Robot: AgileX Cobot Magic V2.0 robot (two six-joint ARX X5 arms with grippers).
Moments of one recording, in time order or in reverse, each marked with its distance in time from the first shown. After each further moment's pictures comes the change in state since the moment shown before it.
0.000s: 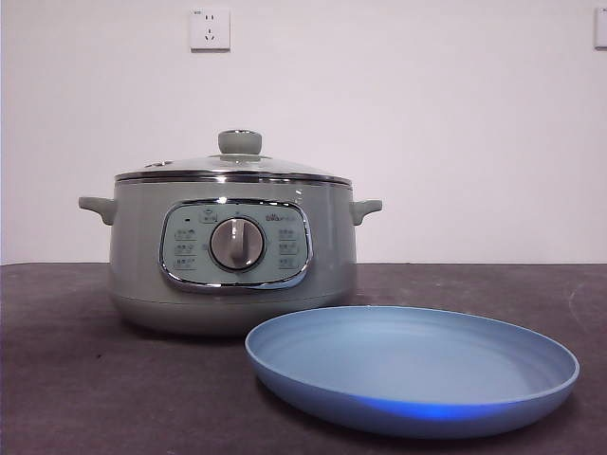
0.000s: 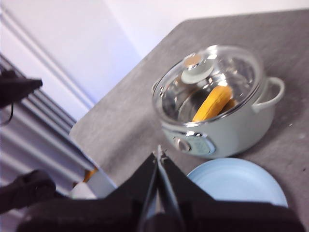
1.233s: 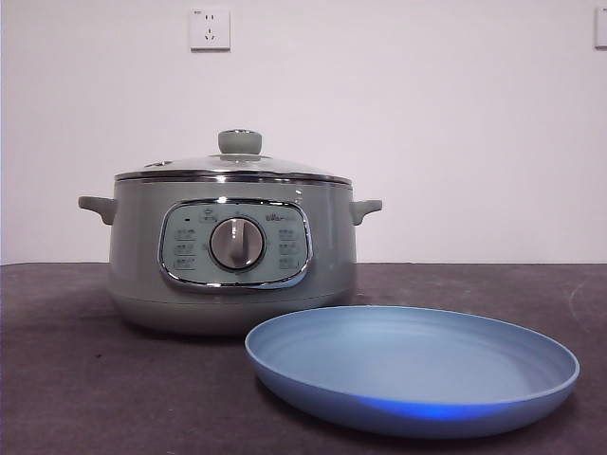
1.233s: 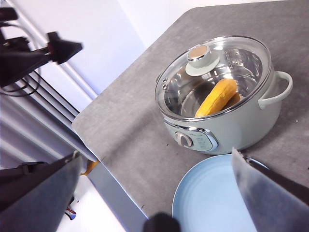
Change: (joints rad) left arm -0.097 0.266 0.015 0.302 0.071 0.011; right arm 0.022 0.026 0.000 0.003 0.003 -0.022
